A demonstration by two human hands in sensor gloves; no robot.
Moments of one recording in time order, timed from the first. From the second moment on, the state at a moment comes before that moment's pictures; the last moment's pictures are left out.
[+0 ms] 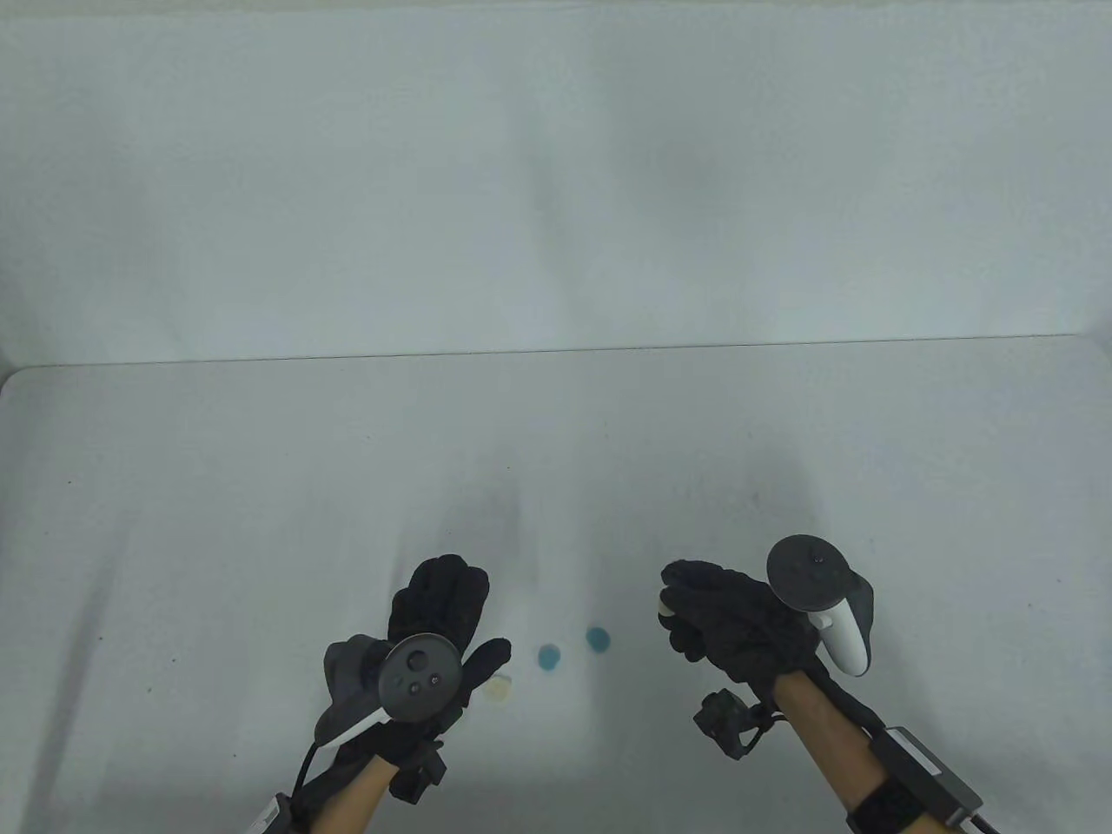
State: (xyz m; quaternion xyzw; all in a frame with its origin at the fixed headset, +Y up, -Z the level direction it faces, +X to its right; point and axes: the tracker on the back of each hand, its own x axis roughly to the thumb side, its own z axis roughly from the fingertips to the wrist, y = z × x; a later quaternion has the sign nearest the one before) left_hand -0.174 -0.671 -0.307 0.05 -0.22 0.13 0.97; right_hand 0.169 -0.685 -0.355 0.05 0.09 0.86 0.49
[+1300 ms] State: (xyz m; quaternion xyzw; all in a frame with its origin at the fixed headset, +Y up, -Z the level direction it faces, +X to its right) left_hand -0.177 -0.670 -0.309 0.04 -0.21 0.14 0.97; right_hand 0.120 -0.750 -0.400 0.06 0.11 0.97 0.19
